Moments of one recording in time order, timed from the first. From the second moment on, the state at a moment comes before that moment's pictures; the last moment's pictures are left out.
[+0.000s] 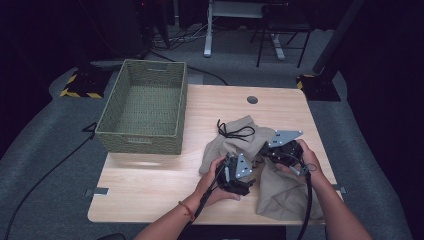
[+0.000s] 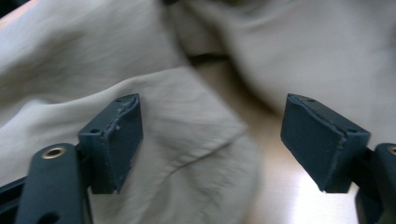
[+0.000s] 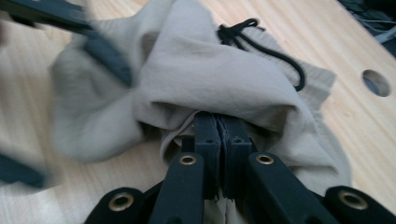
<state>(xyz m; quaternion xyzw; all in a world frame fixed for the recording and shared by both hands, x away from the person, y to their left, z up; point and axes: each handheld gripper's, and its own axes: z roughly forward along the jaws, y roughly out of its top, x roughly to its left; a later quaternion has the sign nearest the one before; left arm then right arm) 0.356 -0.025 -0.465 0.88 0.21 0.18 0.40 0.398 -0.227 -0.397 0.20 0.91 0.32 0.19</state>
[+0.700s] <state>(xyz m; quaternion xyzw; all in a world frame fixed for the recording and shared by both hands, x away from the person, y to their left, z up) 0.389 0.075 -0.359 0.85 0.23 0.31 0.36 0.379 -0.262 -0.329 0.18 0.85 0.45 0.22</state>
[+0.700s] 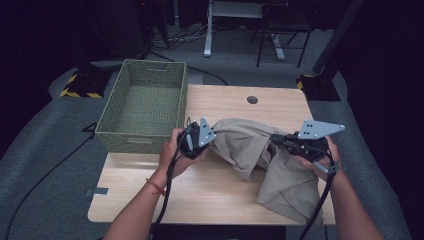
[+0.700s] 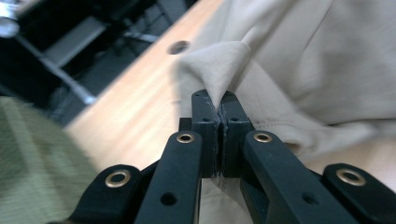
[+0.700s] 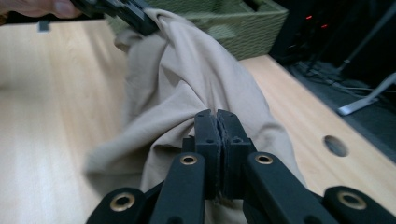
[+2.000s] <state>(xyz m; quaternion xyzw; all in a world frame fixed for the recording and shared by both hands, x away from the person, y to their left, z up) 0.368 -0.044 -0.482 0.91 0.17 0.11 0.35 0.422 -0.299 -0.424 0.31 0.86 0.36 0.18</state>
